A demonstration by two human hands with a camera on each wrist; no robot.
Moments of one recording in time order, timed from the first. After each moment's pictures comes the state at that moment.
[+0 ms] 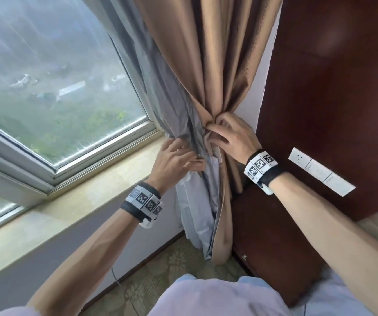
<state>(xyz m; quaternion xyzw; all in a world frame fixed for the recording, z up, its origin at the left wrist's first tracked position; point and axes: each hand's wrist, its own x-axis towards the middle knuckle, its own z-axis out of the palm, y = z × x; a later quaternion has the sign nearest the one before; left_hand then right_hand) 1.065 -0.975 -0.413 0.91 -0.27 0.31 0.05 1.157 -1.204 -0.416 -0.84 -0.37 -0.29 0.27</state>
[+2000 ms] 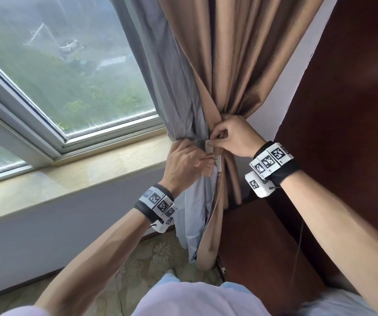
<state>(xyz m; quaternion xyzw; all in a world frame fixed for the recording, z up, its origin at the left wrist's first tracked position) 1.083 -1.043 -0.425 0.91 -0.06 0.38 0.12 1.207 -1.204 -0.356 -0.84 -0.40 0.05 0.35</state>
